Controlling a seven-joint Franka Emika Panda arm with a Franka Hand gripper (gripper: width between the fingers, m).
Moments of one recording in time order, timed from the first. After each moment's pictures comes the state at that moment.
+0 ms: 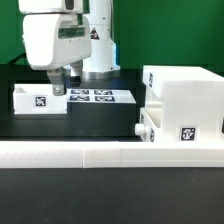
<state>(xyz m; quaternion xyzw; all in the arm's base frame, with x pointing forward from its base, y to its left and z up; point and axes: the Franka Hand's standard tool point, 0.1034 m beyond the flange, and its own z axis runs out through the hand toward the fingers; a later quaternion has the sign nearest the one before) 0.517 -0.085 0.066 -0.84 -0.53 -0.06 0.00</state>
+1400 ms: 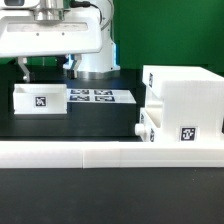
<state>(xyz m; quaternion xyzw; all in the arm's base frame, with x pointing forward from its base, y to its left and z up) 0.468 -0.109 0.072 -0.98 -0.19 -0.06 0.02</state>
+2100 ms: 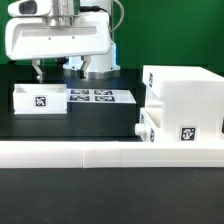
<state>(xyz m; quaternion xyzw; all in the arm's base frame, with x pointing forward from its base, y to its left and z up) 0.418 -0.091 0.062 -0.99 -0.14 -0.03 0.02</state>
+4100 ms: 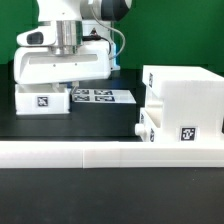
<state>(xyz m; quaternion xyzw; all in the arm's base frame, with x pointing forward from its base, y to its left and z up) 0.381 -0.085 0.005 -0.99 -0.13 -0.05 0.02</state>
